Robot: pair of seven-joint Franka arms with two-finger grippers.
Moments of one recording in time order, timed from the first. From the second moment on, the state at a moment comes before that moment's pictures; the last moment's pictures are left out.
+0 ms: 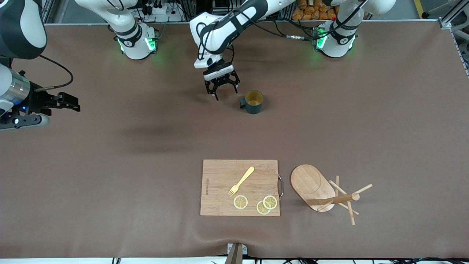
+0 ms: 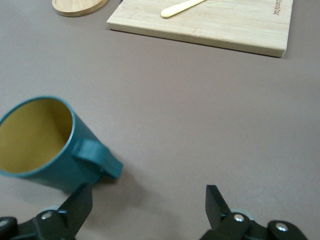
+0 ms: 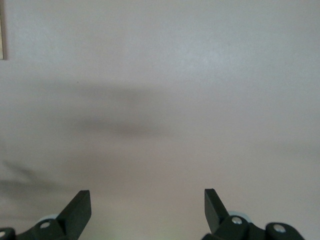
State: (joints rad) left arm -0.89 0.72 -0.47 -1.66 1.05 1.90 -2.18; right arm 0.01 0.04 -0.04 -1.73 -0.01 1.65 -0.17
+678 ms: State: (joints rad) left arm -0.97 0.82 -0.45 -1.74 1.30 1.72 -2.36; right arm 0.01 0.05 -0.04 -1.60 -0.02 1.61 -0.17
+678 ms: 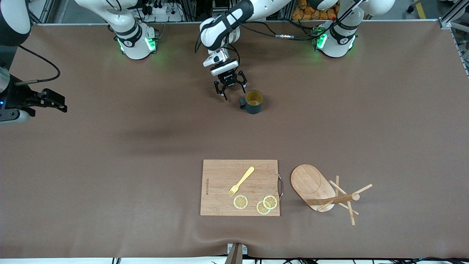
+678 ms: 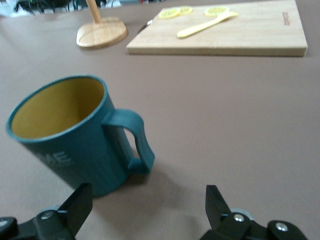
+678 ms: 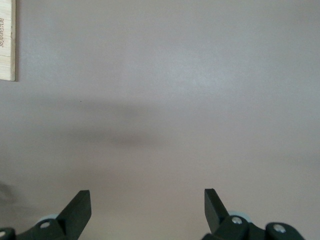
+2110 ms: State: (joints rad) left arm -0.99 0.93 -0.35 -1.69 1.58 1.71 -2.44; right arm -0.01 0.05 -0.03 -1.54 -0.02 1.65 -0.27
